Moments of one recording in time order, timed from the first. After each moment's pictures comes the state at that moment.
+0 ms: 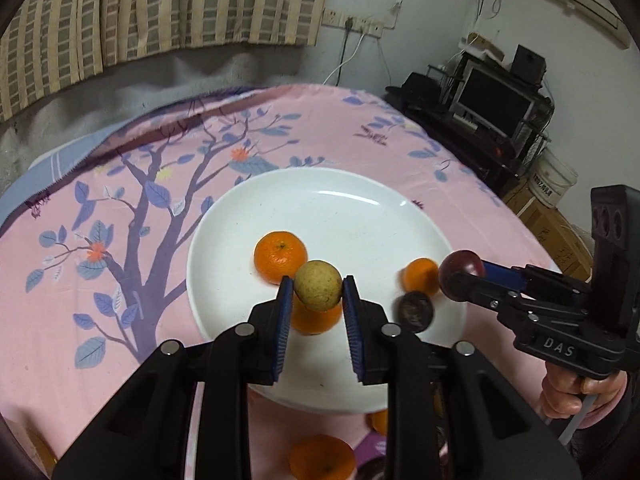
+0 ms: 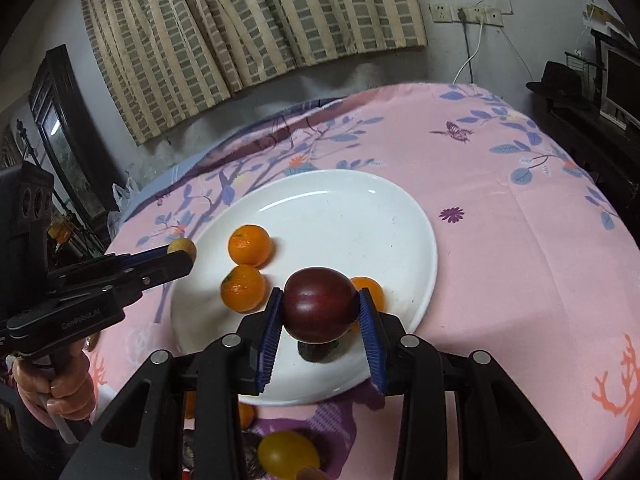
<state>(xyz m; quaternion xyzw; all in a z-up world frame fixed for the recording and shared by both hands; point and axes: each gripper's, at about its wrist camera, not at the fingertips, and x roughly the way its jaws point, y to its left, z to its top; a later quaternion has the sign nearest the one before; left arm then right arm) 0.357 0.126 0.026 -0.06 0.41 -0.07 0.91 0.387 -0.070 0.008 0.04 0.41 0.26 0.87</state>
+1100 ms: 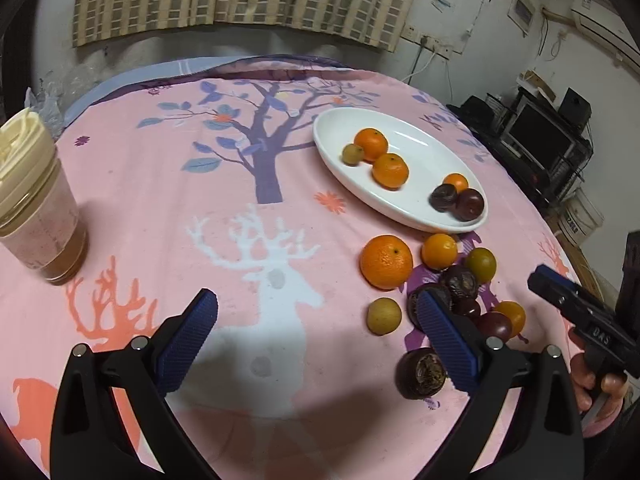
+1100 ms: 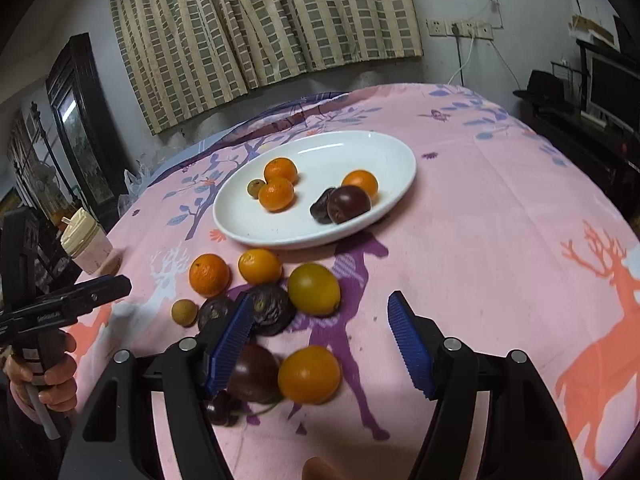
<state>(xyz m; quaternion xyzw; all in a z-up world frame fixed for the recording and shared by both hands) 0.172 0.169 -0.004 -0.14 0.40 0.04 0.91 0.245 -0.113 -0.006 0.04 0.38 0.26 0.88</state>
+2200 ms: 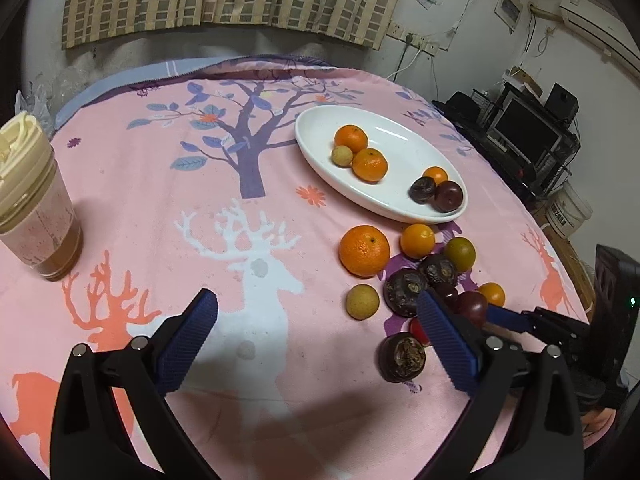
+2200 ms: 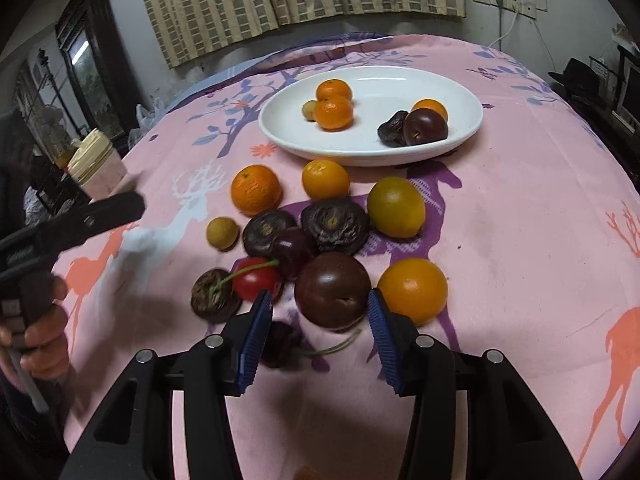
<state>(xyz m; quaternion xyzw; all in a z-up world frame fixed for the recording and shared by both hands) 0.164 0.159 0.003 -0.14 0.40 0.02 0.91 0.218 -0.057 -0.025 -0.03 0.46 0.29 0.84</state>
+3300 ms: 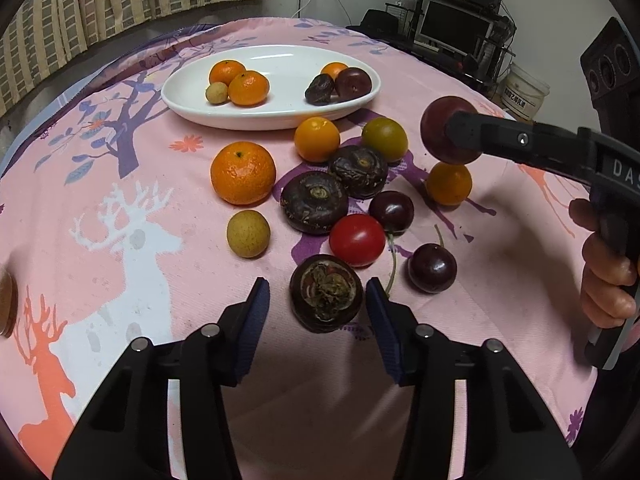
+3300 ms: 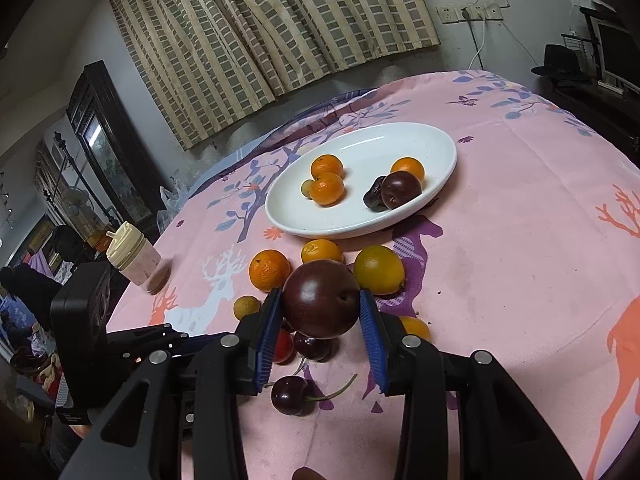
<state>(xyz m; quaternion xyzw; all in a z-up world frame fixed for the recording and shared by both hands) 0.171 0.081 -0.042 0.01 0.46 -0.11 0.88 0.225 -0.104 0.000 0.10 0.38 0.32 0.86</state>
